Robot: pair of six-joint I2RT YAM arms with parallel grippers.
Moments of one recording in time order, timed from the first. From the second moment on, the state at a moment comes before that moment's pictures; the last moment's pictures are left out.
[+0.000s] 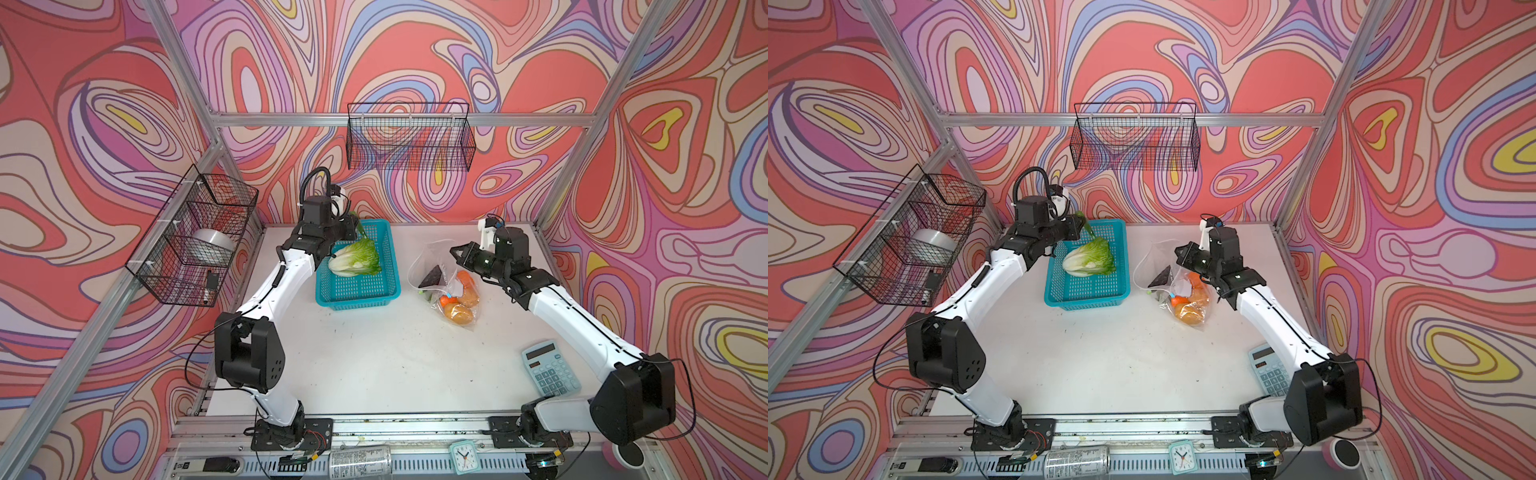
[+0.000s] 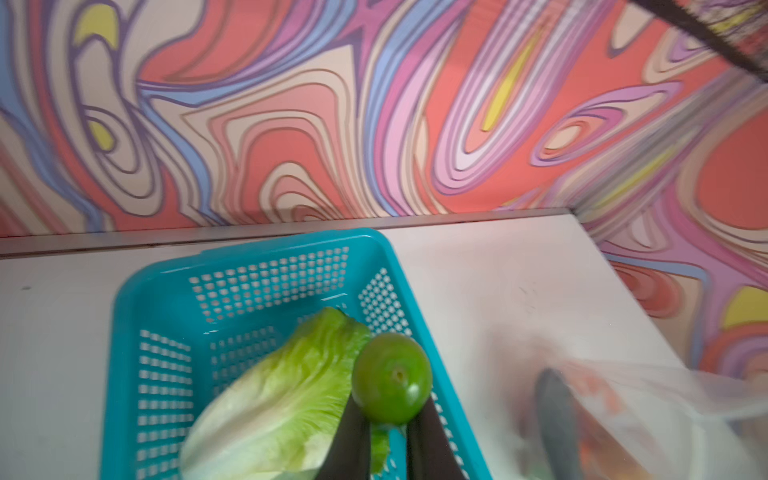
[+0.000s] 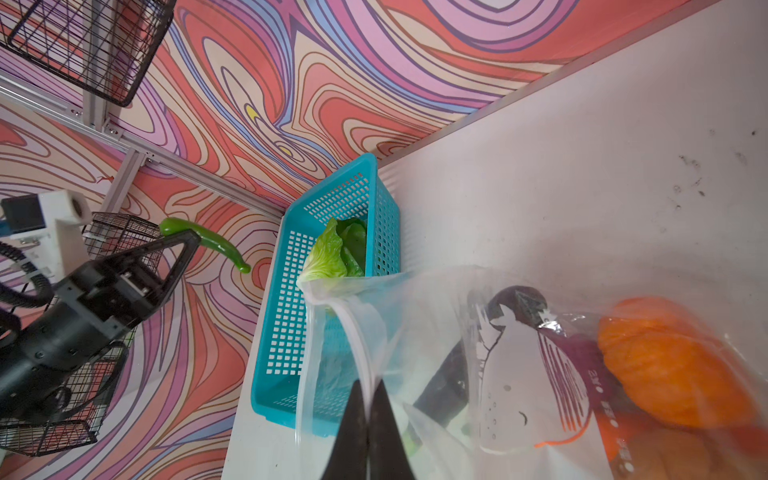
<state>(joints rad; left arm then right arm) -0.22 1.64 1.48 -0.25 0.30 -0.27 0.29 1.36 1.12 -0.19 -0.30 0.71</state>
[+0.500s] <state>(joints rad) -0.47 1.52 1.42 -0.24 0.55 -0.28 0.29 1.35 1.12 -0.19 -0.30 0.71</state>
